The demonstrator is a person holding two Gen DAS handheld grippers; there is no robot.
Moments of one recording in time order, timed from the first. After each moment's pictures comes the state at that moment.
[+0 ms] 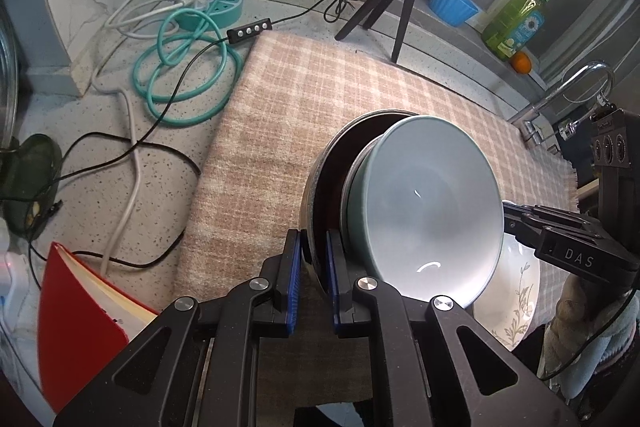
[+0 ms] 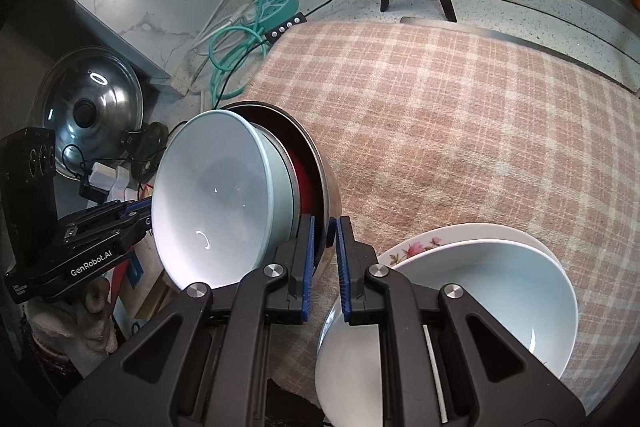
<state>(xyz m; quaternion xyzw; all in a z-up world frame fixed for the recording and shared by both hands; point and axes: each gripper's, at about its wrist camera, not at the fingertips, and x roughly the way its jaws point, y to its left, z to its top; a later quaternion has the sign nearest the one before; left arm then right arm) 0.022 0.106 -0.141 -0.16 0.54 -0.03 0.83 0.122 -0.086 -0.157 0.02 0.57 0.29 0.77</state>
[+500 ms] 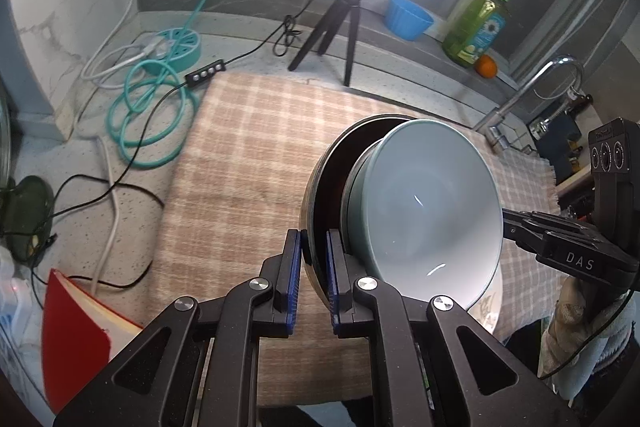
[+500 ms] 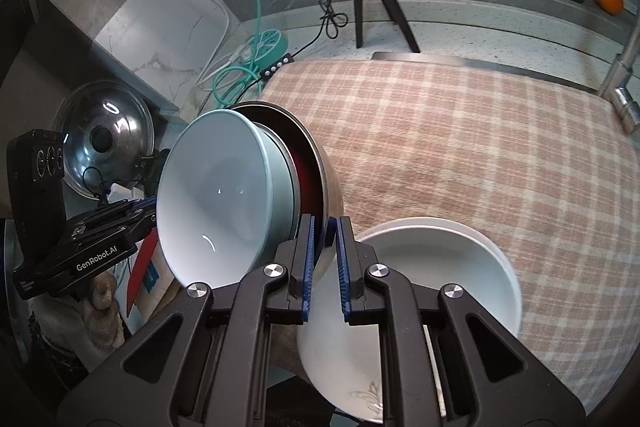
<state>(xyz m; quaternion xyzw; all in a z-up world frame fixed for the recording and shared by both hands) 0.028 0.064 -0.098 -0.13 0.51 -0.07 0.85 0.109 -0.144 -0.110 0.05 0.54 0.27 0.79</state>
